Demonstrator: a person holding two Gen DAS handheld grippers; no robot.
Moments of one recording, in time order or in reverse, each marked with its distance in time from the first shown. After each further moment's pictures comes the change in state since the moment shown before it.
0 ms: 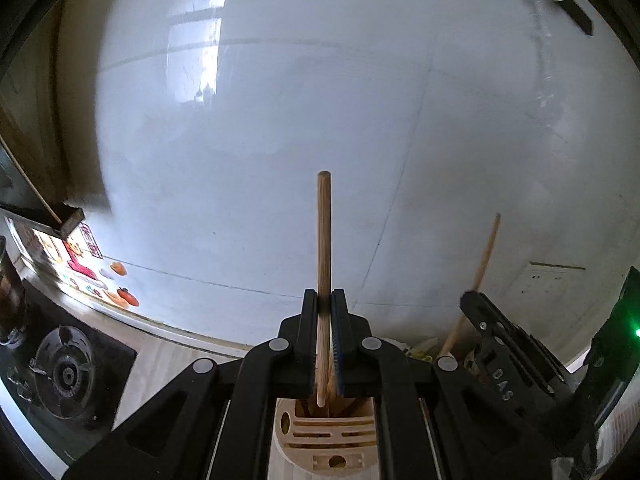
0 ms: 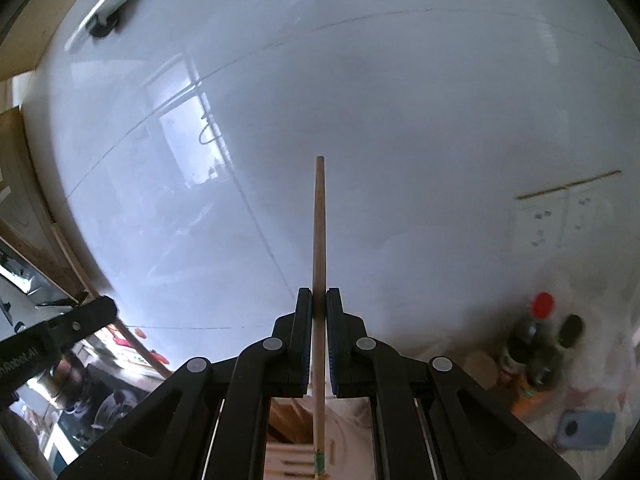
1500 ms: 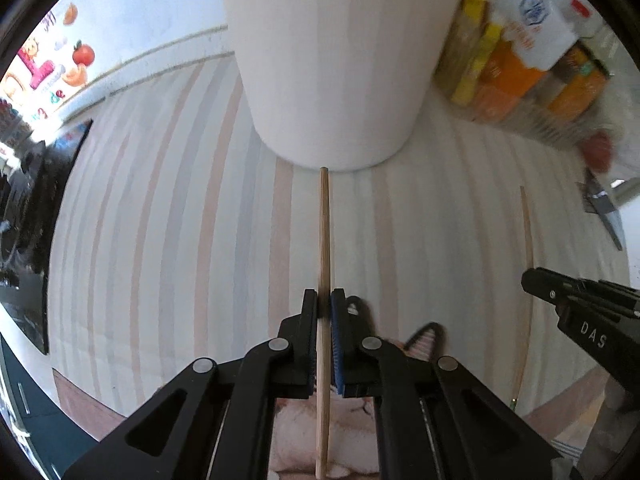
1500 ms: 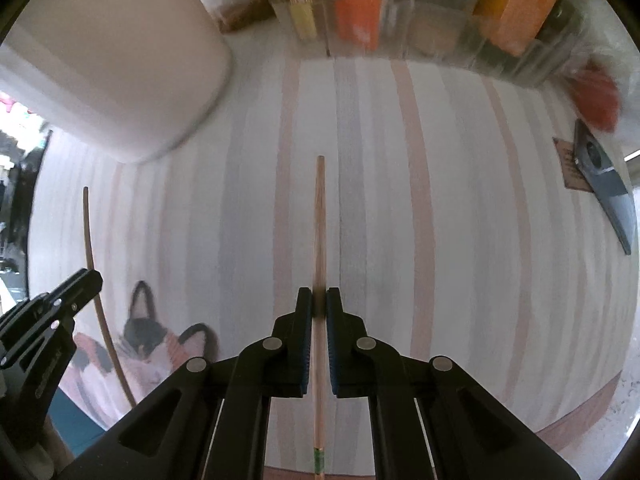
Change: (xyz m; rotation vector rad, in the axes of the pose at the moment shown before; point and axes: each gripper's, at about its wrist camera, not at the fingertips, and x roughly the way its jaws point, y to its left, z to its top) left arm 0.077 -0.010 -0.323 0.119 0.611 0.113; right arm 0.014 -0.128 -0.319 -0.023 0.900 -0.195
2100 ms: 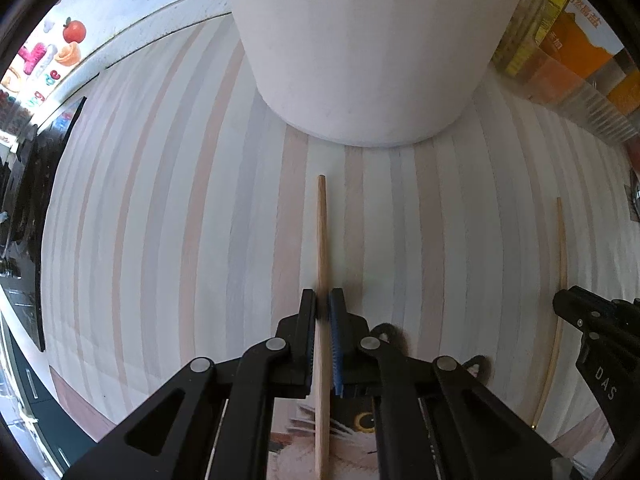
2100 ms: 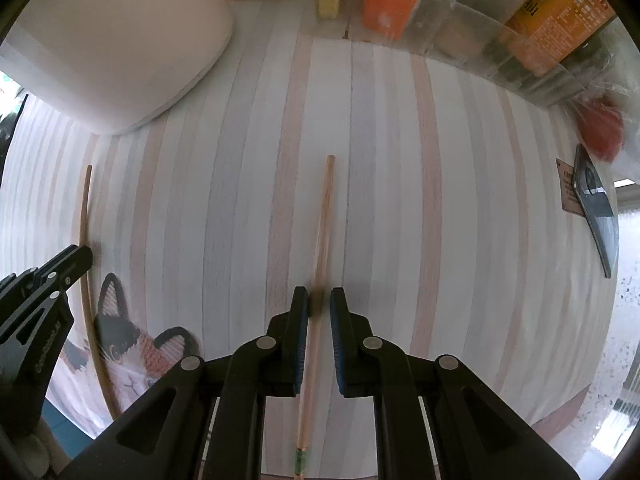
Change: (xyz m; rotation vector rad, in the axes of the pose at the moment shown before) left arm 0.069 0.021 0.015 -0.041 0.121 0.075; right arm 0.030 0.045 0.031 -0.074 0.115 -0.168
